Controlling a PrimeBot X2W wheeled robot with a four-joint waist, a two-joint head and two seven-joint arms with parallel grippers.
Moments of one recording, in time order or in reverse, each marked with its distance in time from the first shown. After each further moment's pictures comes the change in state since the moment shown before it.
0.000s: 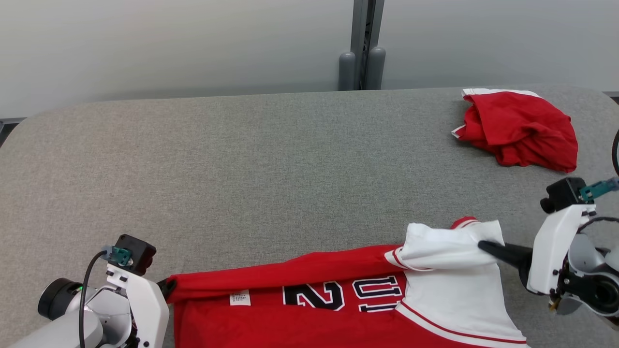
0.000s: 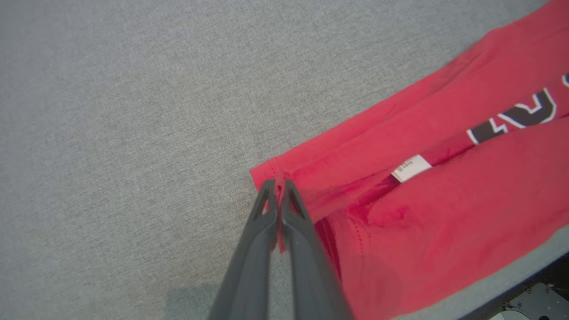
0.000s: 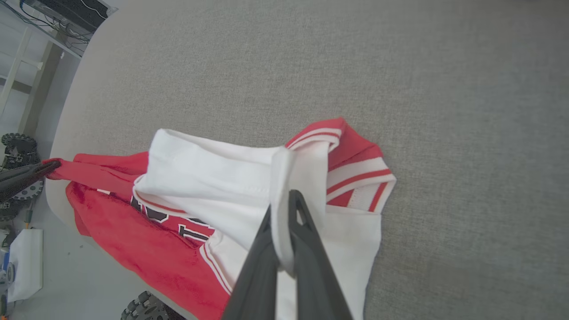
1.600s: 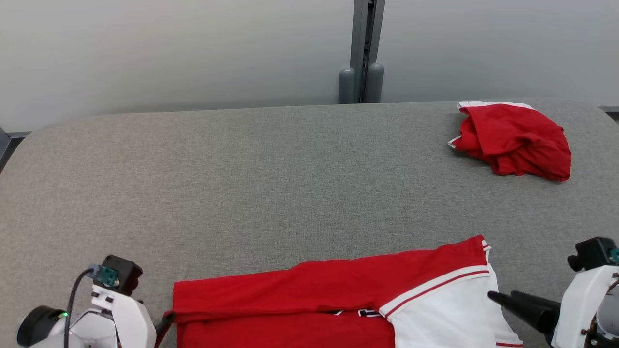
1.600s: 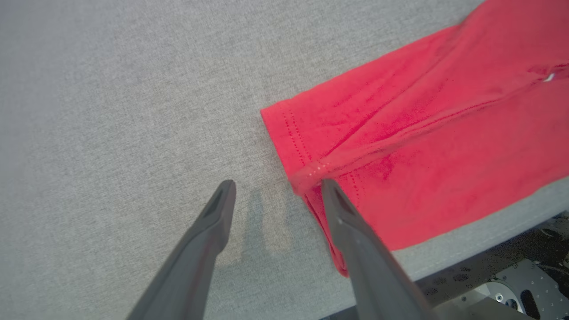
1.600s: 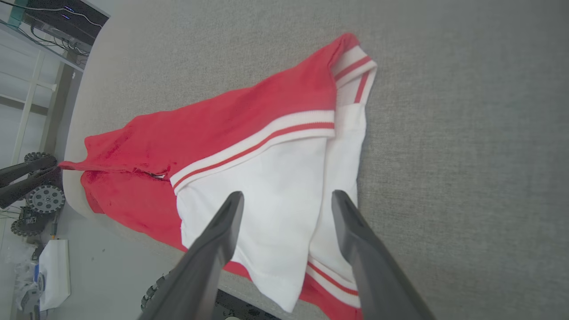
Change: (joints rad) left arm 0.063 0.108 -0.009 -0.151 -0.055 0.085 0.077; right arm 0.214 -0.138 0.012 -0.174 0.076 0.000 -0.141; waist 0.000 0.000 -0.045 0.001
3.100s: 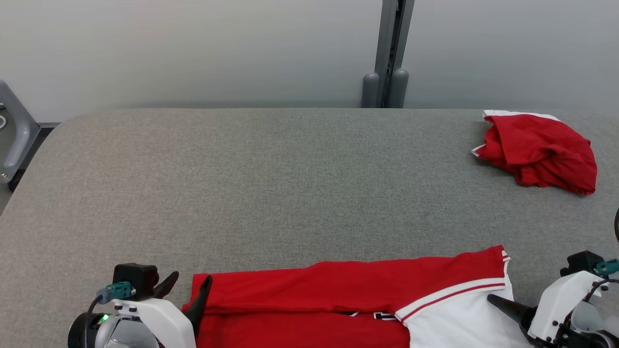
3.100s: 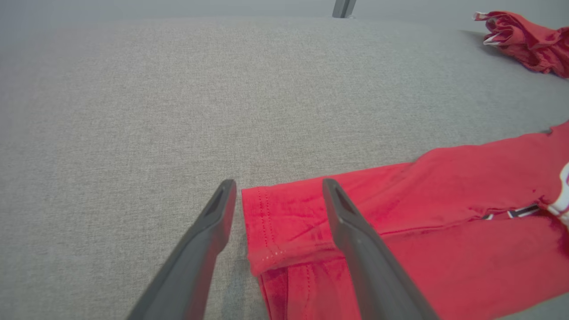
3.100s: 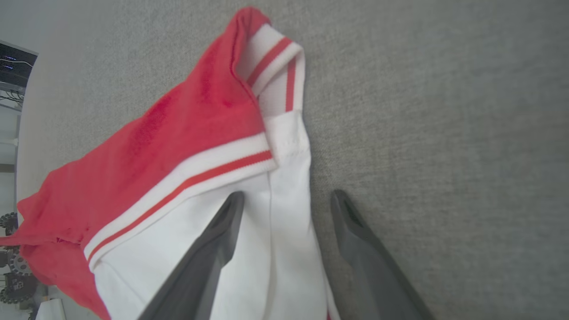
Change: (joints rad) left arm 0.117 -0.211 0.126 0.083 -0.016 0.091 -0.404; right arm -0.008 0.286 0.020 0.502 0.105 0.004 -0.001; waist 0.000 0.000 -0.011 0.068
